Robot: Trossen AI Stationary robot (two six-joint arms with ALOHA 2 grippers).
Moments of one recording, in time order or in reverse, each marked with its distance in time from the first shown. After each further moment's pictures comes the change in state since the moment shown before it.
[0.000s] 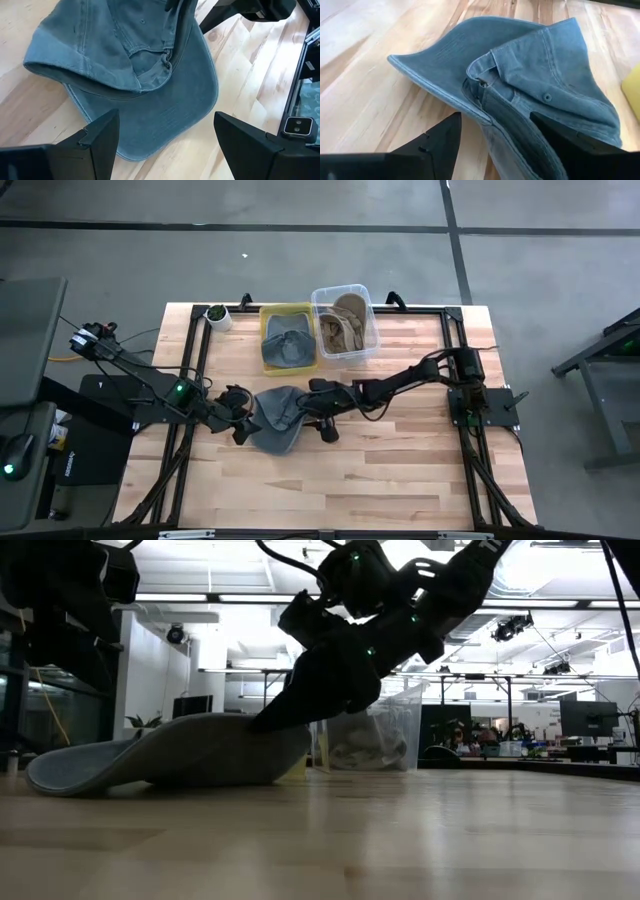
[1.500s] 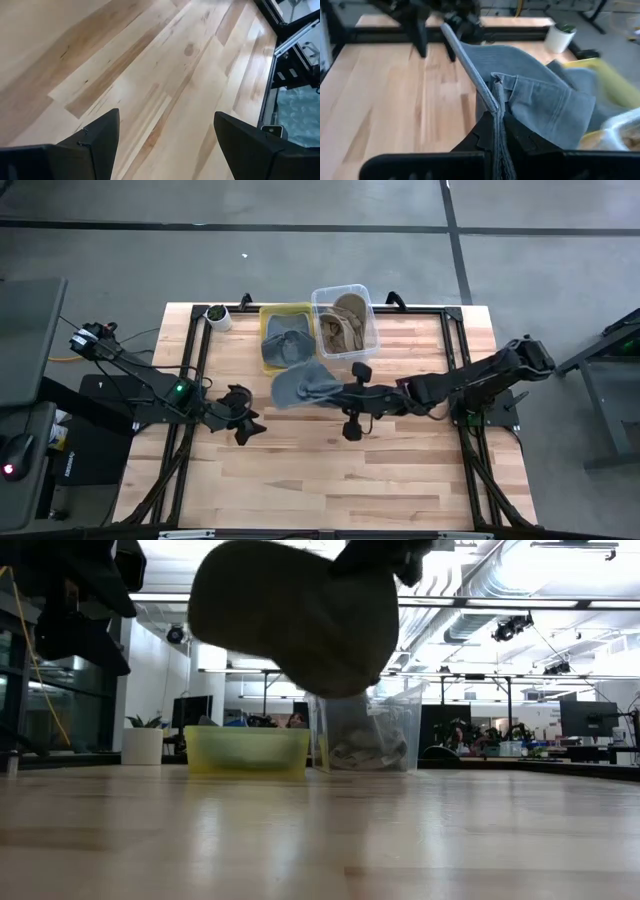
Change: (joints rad) left arm 0.000 0.000 0.000 0.109 -0.020 0.028; right arm 0.192 -0.518 0.000 -0.478 0.518 0.296
